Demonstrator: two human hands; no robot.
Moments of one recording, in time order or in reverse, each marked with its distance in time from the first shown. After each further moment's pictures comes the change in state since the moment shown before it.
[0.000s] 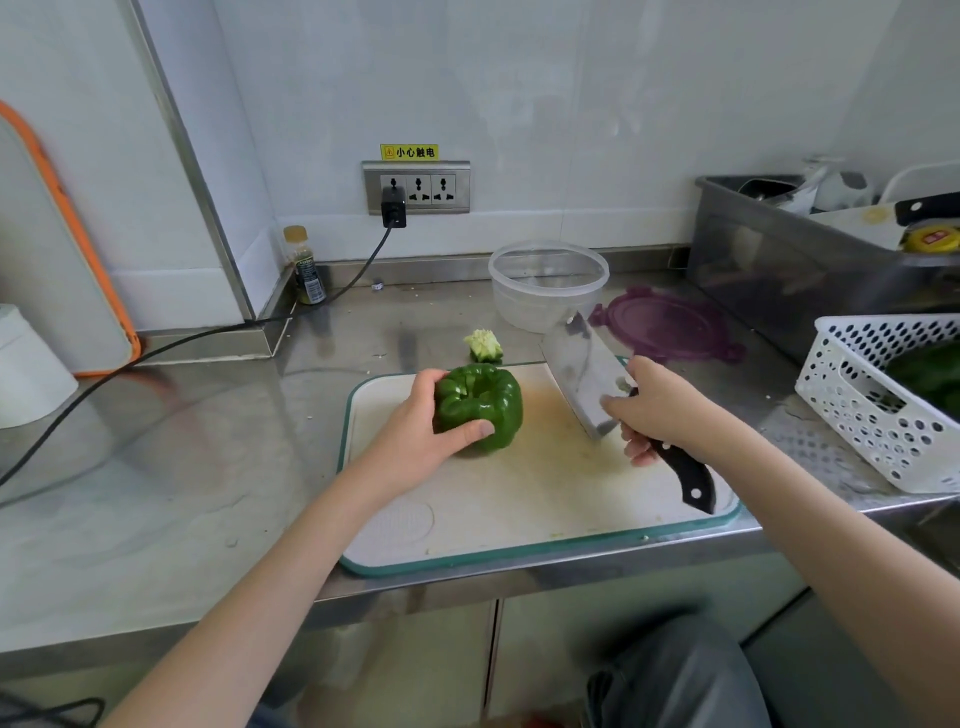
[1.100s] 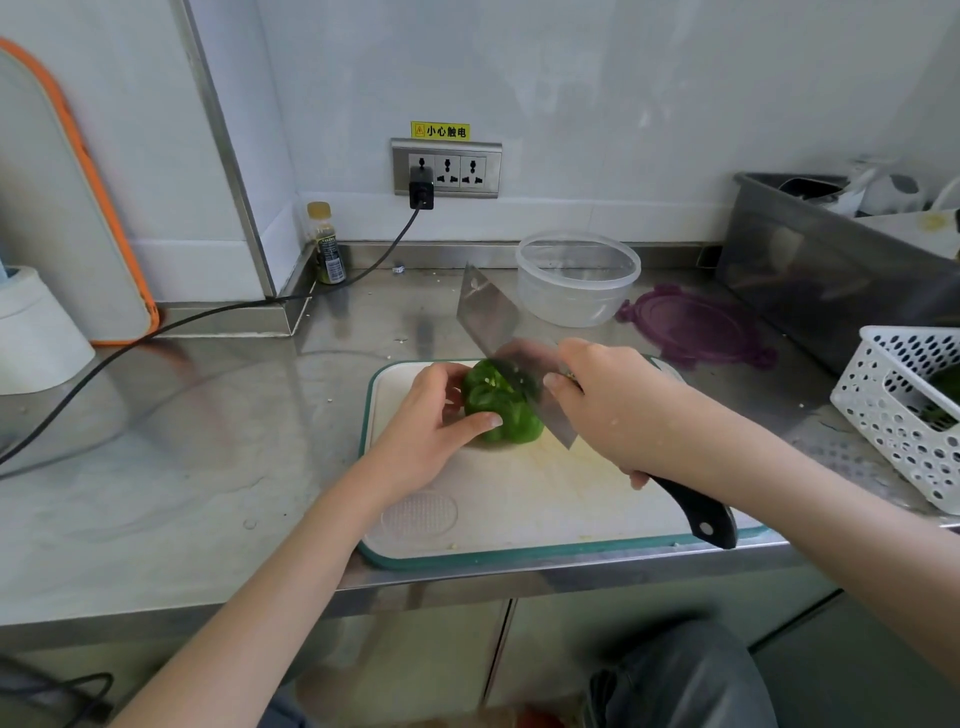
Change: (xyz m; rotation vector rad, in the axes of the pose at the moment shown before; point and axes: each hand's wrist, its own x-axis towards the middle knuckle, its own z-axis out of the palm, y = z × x) left_hand 0.000 -0.018 -0.007 -0.068 0.095 0.056; right_hand -0.074 -0.093 0.023 -0.529 -0.049 -0.289
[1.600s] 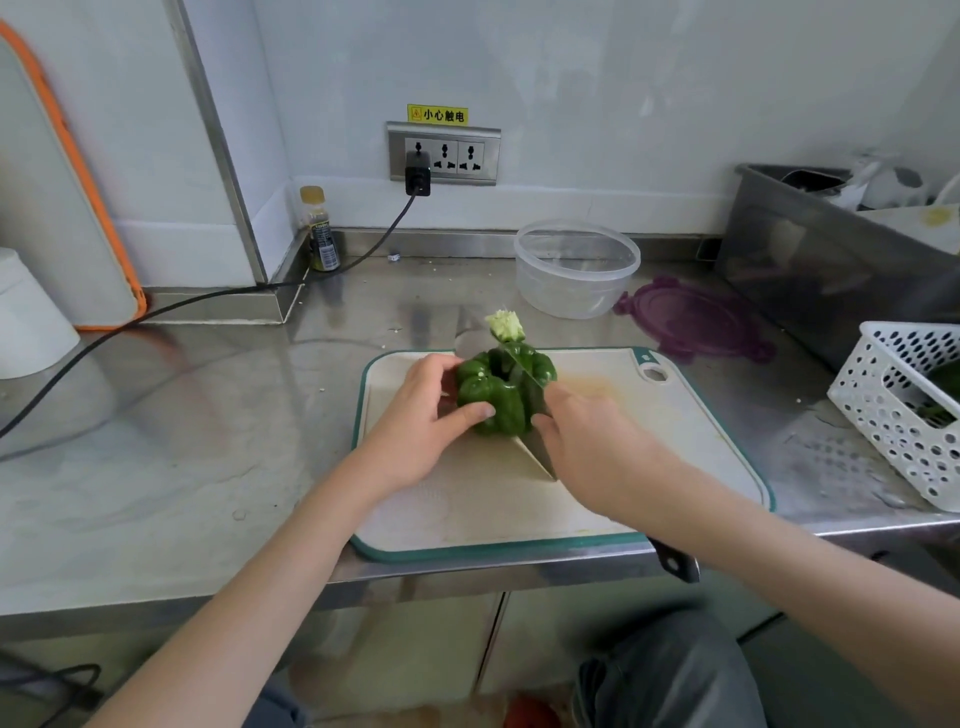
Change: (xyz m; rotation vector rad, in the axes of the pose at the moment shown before) left_hand -0.002 -0.001 0.001 0.084 0.009 0.050; right_hand 0.017 0.020 0.056 -0.101 -0.033 -0.091
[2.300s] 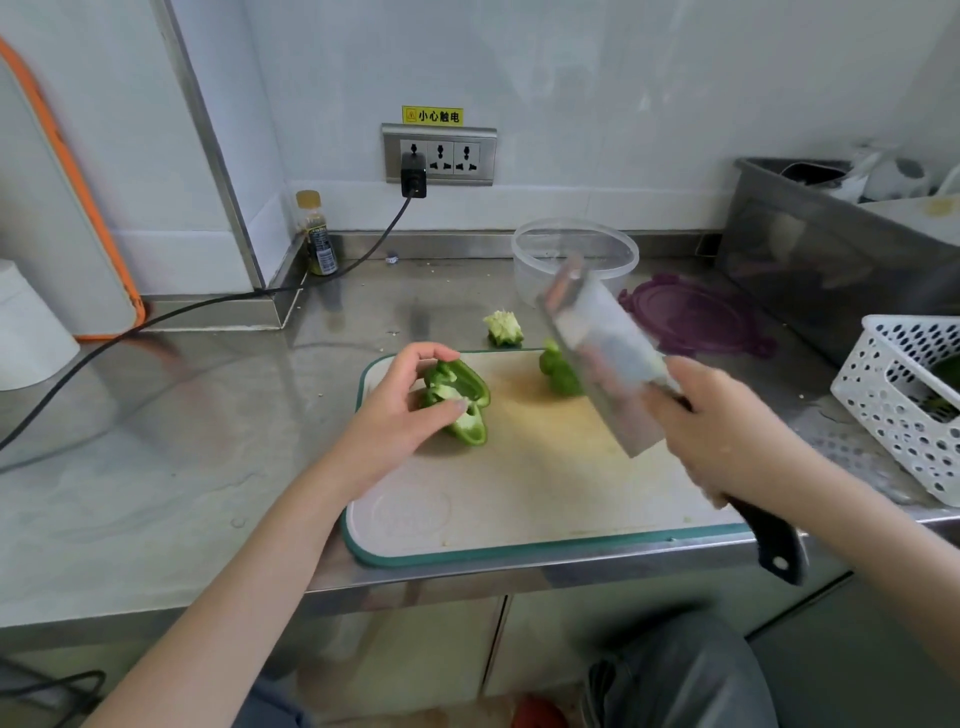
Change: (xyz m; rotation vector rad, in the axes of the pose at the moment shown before) left_hand -0.006 0.008 -0.018 -0.350 -0.033 -0.121; right_hand -0.027 0.064 -0.025 0.485 0.250 0.171
